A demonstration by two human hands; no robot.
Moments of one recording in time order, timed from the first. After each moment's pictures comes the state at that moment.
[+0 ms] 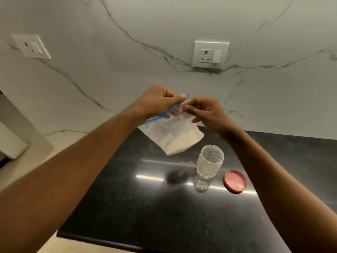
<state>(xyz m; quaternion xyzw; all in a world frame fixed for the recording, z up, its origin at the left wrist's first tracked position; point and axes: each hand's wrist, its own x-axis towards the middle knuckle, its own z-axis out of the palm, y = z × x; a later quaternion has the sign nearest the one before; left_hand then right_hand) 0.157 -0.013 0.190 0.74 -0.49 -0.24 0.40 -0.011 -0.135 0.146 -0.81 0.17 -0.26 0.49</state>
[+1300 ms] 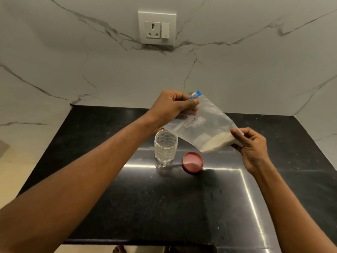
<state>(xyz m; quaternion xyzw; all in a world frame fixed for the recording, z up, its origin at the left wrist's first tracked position) 0.001 -0.115 0.122 0.57 -0.44 -0.43 0.54 -0.277 -0.210 0.029 -0.51 0.41 -0.43 0.62</state>
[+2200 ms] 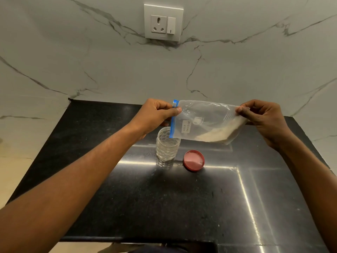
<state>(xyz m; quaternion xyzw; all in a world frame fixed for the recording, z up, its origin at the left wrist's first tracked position) 0.048 -0.088 0.078 0.63 -0.44 -0.39 0.51 -0.265 -0.250 0.105 -0.74 0.31 -0.35 0.48</state>
